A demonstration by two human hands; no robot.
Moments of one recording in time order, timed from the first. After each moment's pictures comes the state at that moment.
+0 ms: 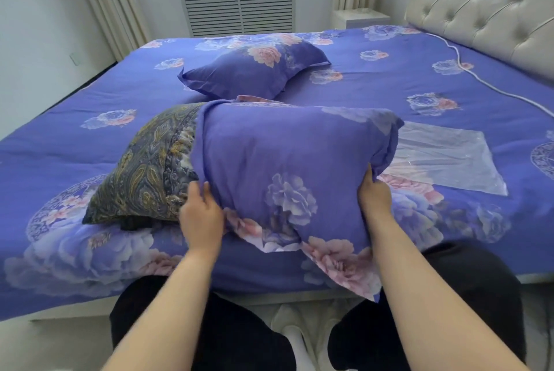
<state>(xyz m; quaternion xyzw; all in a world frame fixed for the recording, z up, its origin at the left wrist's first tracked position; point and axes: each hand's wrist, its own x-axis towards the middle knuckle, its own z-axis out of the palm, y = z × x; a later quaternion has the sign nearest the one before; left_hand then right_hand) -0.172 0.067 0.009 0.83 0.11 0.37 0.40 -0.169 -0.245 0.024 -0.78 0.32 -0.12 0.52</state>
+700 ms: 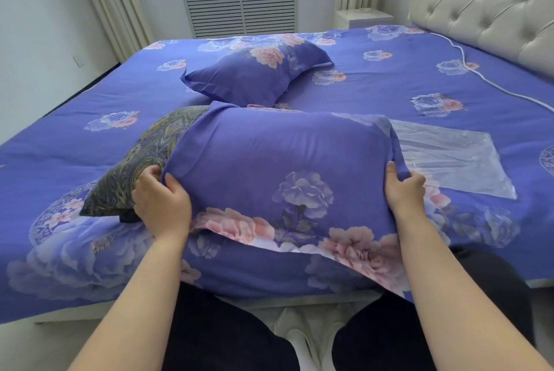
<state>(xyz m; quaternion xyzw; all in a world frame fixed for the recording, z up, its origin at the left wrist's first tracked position) -0.146 0.116 0.037 0.84 0.20 0.37 0.33 -0.171 -0.273 0.034 -0.75 0.38 -0.18 0.50</state>
